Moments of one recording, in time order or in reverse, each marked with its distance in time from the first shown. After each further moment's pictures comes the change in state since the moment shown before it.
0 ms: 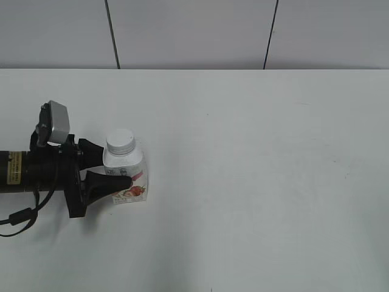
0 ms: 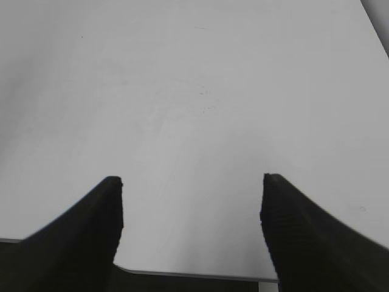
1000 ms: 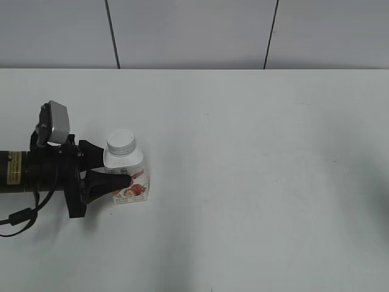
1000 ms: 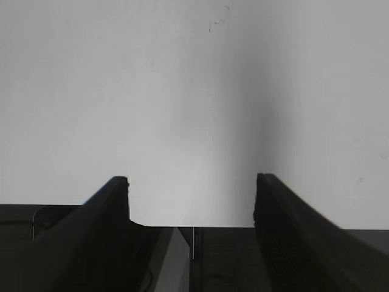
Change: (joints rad) left arm 0.000 0.000 0.000 0.002 0.000 0.000; right arm 0.000 1.011 -0.423 0.018 0.066 0.075
